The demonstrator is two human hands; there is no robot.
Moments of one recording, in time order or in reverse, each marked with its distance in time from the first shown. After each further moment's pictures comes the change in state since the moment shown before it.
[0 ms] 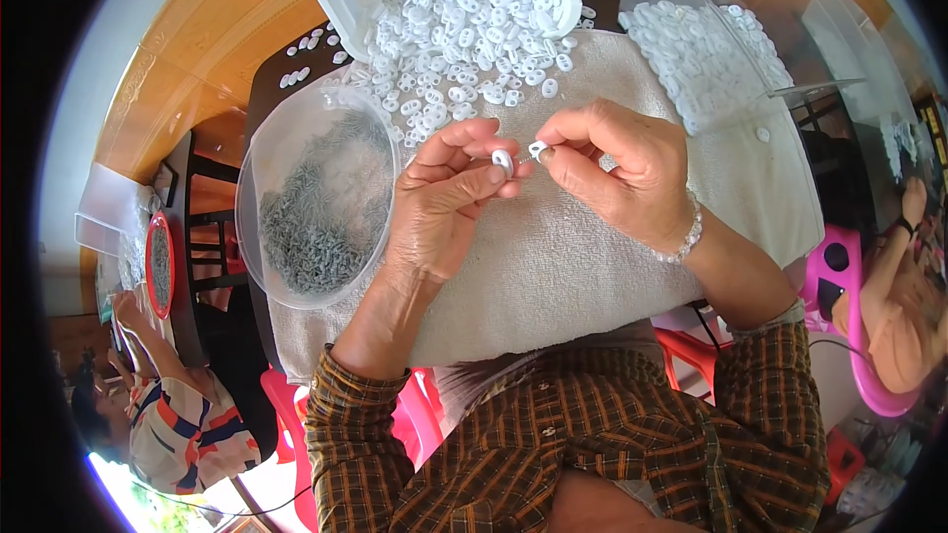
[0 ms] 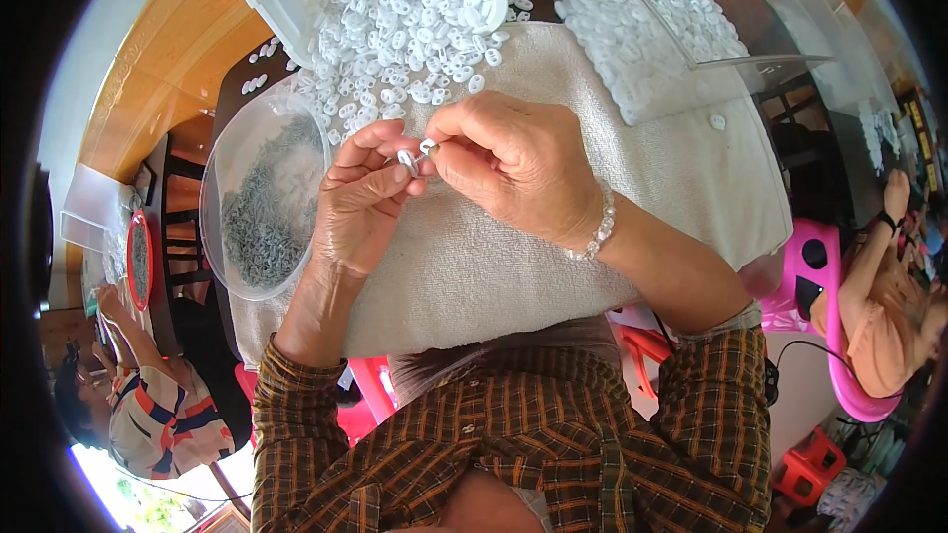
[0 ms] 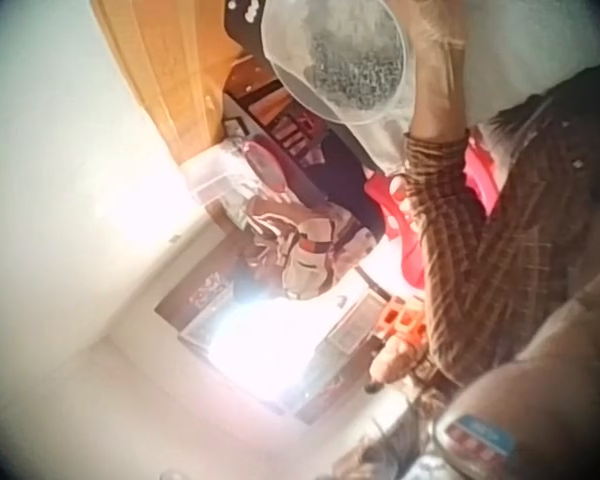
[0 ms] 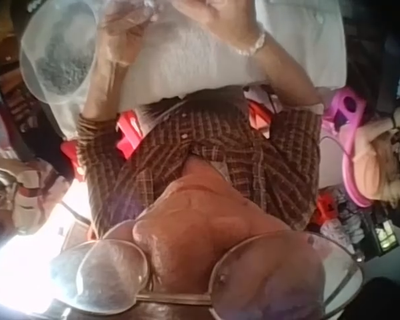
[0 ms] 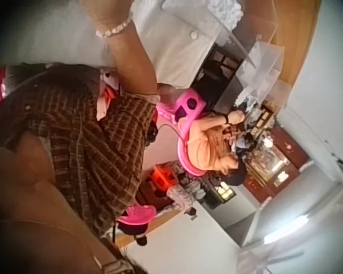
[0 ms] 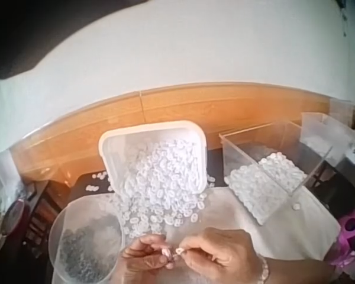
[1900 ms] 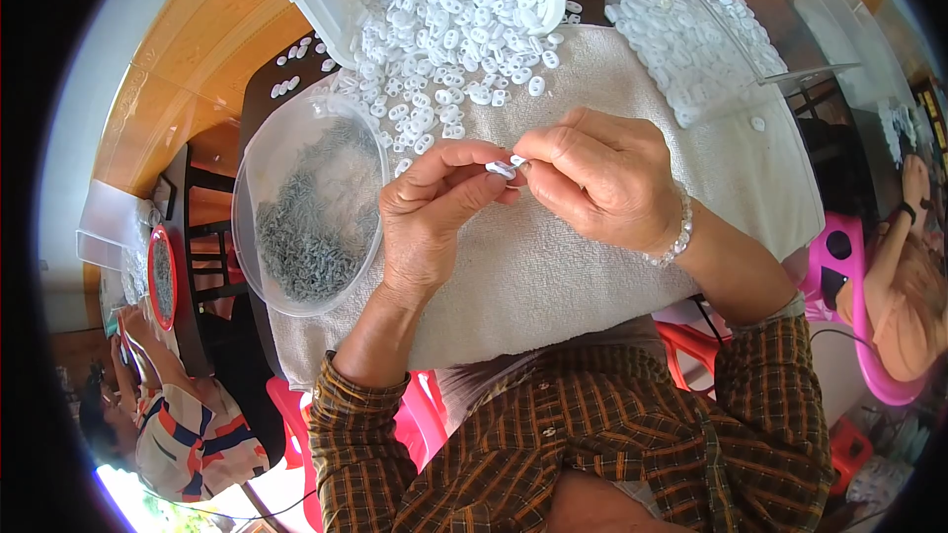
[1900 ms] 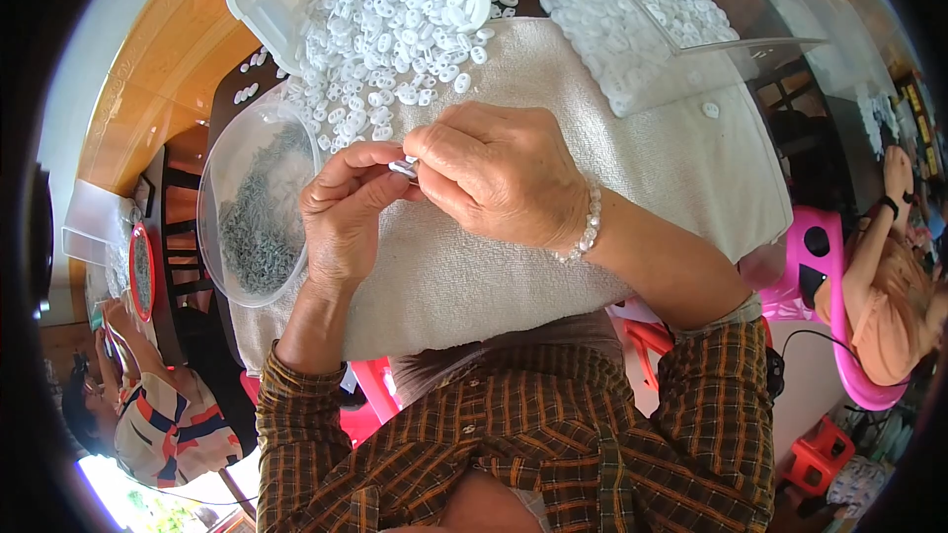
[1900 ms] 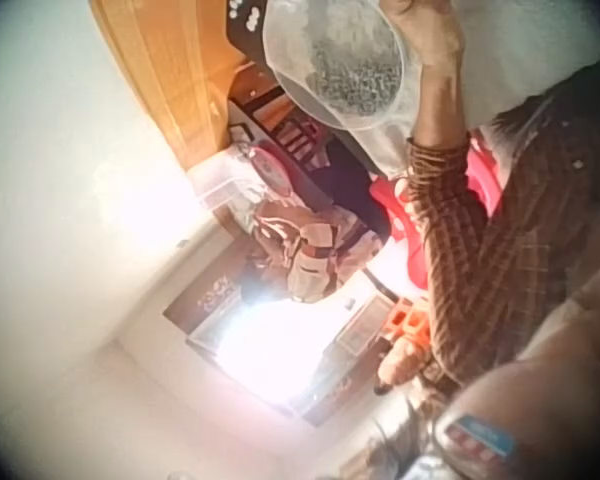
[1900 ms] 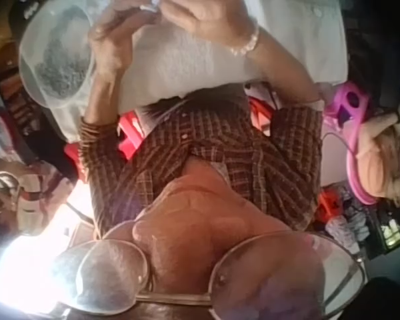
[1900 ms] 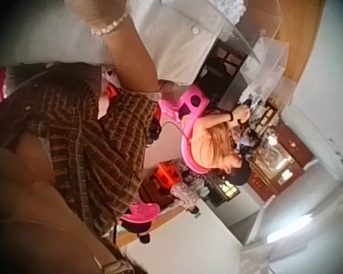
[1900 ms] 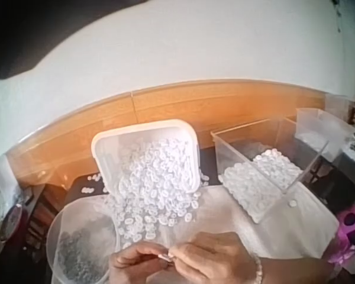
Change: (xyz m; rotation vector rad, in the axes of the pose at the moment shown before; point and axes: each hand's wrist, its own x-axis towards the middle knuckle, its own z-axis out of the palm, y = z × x) left_hand -0.005 -0.001 0.012 0.365 0.032 0.161; right_hand 0.000 0.005 0.002 -0.210 0.019 -0.306
